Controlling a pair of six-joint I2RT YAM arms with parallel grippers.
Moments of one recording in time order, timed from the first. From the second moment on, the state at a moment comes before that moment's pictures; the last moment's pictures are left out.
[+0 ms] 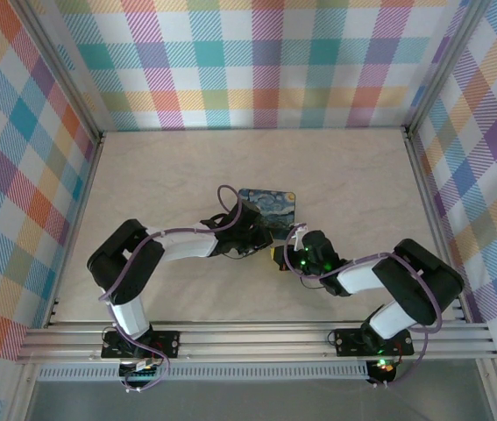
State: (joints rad) left arm -0.80 1.78 0.96 -0.05 0.18 -1.11; right arm 0.71 1.53 0.31 0.68 -0.20 0.71
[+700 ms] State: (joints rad) left arm -0.80 1.82 0.97 0.05 0.17 -1.13; right arm 0.68 1.53 0.33 0.64 -0.18 0.78
